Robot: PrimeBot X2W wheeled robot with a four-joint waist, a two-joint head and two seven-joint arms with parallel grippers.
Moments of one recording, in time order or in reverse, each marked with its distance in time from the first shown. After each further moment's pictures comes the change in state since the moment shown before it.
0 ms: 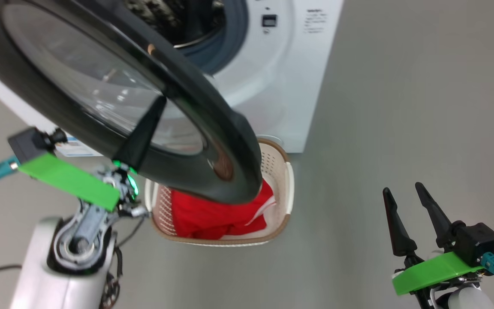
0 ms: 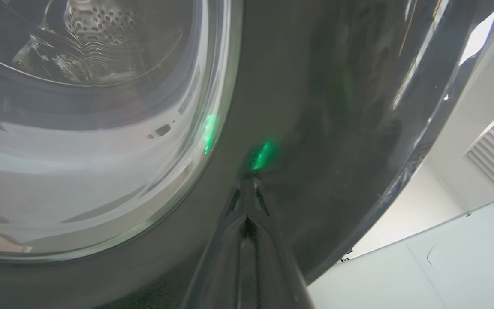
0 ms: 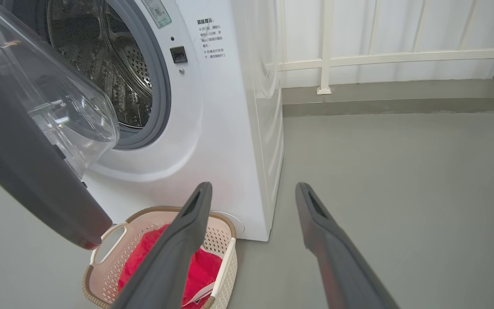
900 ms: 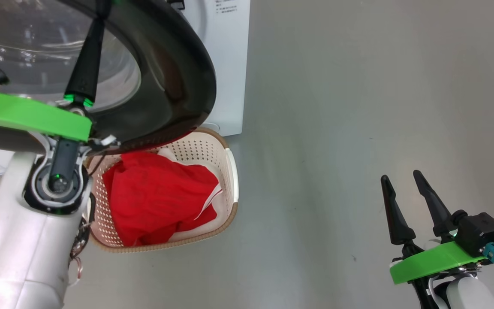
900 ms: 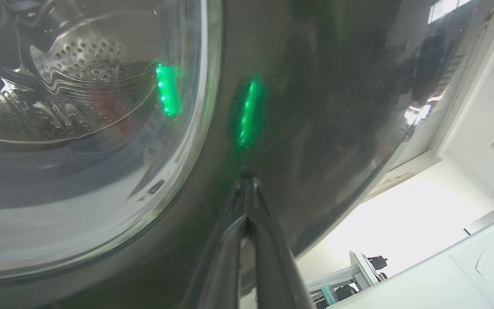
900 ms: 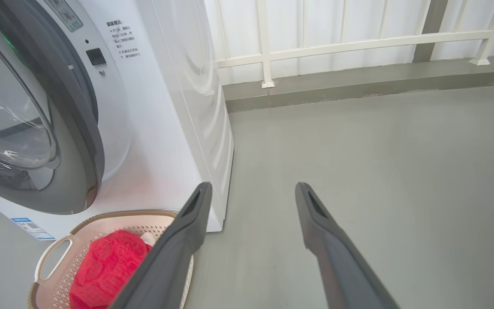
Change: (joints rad) left arm -0.314 0.171 -0.180 0.246 0.007 0.000 -0.393; right arm -0.037 0.003 0.014 -0.012 0.046 0.000 0.000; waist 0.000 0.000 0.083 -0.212
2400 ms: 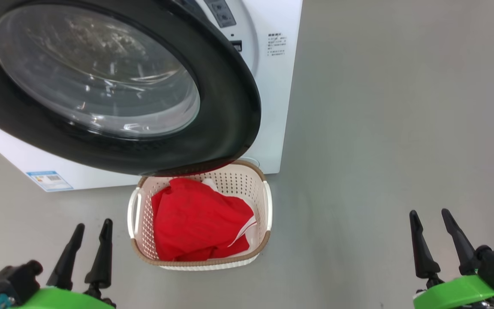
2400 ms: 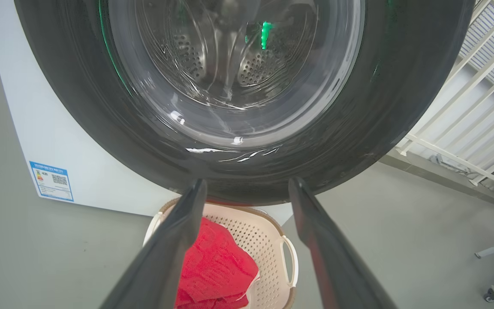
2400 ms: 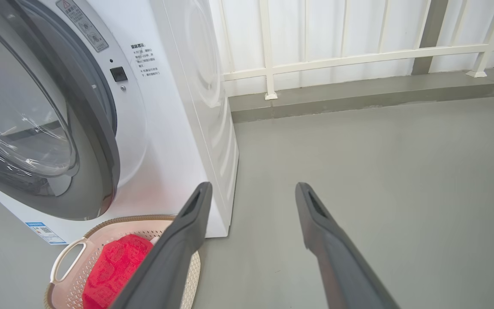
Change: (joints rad) left arm 0.666 0.013 0.135 -0.047 0.716 0.000 -0.178; right arm 0.133 0.009 -0.107 0.003 -0.017 0.000 0.000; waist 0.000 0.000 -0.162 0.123
